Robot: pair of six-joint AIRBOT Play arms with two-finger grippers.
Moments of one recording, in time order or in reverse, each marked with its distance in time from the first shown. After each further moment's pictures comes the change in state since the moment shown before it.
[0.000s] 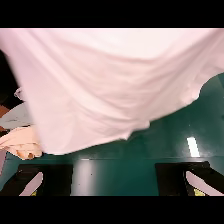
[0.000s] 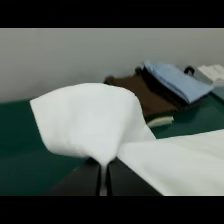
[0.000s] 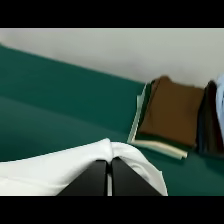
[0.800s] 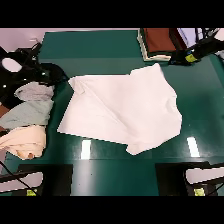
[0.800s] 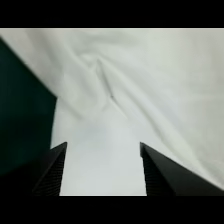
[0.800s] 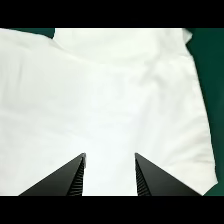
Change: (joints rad) left arm 0.053 -0.488 -0.329 0.092 0.041 -0.082; right arm -0.137 -0.474 -0.258 0.136 0.021 0.010
